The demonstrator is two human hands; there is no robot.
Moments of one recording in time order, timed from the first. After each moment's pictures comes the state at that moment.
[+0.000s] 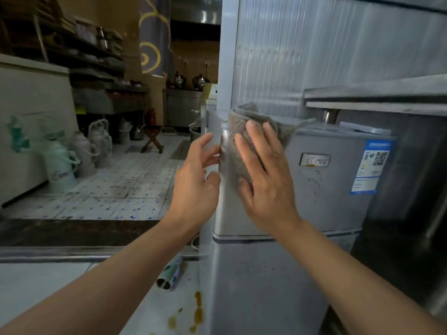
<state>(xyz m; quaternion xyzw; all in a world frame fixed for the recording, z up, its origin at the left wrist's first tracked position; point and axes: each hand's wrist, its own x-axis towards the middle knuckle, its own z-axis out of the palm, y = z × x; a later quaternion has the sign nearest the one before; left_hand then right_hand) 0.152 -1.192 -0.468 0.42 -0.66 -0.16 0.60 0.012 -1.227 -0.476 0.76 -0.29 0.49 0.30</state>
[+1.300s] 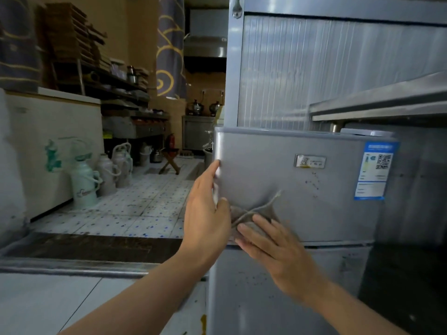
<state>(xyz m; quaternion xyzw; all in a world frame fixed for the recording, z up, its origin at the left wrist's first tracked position) 0.113 -1.178 -0.512 0.49 -0.61 -0.12 0.61 -0.064 -1.247 -0.601 0.82 -0.20 0.32 0.43</state>
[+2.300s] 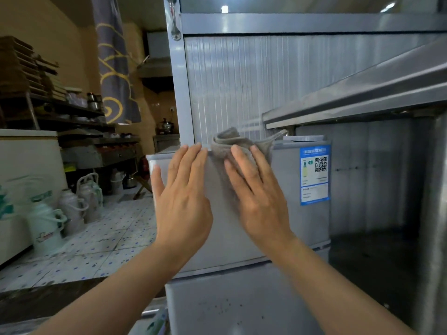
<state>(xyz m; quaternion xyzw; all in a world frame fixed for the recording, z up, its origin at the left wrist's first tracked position) 0.064 -1.209 -0.465 0.48 -0.69 0.26 0.47 -0.075 -1.257 -0.490 0.65 -0.33 0.54 0.42</state>
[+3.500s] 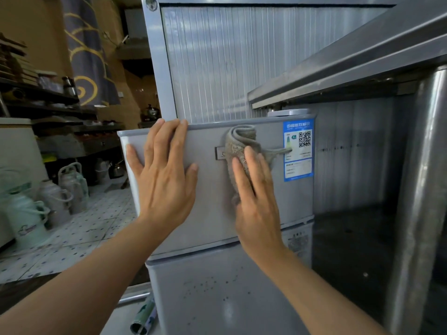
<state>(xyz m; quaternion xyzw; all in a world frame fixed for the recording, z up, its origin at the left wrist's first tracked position) 0.068 -1.239 -0.475 0.43 -0.69 0.29 0.50 -0.080 -1.242 -0.541 0.65 -0.42 0.57 0.28</state>
